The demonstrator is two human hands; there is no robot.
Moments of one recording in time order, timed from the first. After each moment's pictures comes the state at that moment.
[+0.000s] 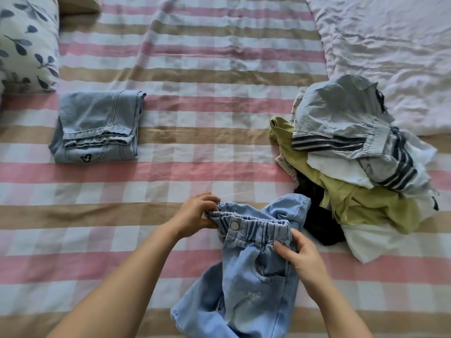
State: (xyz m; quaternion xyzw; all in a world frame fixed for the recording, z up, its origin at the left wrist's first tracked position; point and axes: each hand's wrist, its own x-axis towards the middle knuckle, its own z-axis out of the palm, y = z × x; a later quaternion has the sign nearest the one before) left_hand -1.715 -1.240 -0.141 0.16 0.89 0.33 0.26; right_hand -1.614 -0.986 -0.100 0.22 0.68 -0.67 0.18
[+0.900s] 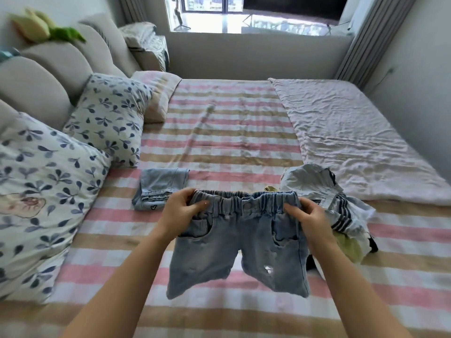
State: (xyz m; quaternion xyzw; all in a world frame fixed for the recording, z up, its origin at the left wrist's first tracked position) left_hand -1.631 -1.292 0.210 0.00 0.81 0.58 0.02; right_hand -1.616 -1.009 0.208 0.11 0.72 -0.68 0.03
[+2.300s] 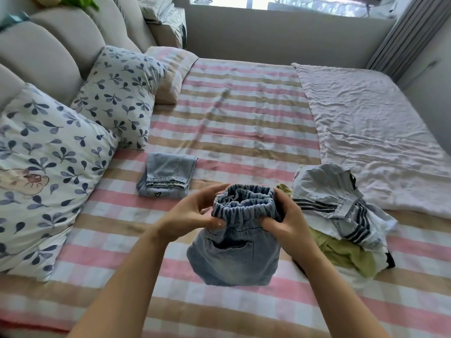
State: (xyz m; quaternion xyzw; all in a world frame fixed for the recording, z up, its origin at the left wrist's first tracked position) left_hand -1.649 -1.290 0.202 0.10 0.69 0.68 0.21; right_hand -1.646 -1.062 0.208 -0.13 0.72 -0.67 0.09
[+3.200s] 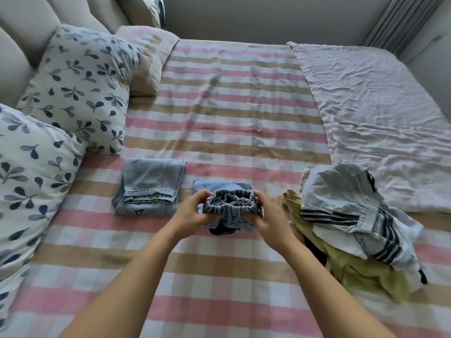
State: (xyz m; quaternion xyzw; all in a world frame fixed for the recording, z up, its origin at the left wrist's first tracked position) left_hand -1.786 -1.308 0.069 0.01 0.82 0.56 0.15; right_hand -1.785 -1.095 0.067 -0.07 0.89 -0.44 0.08
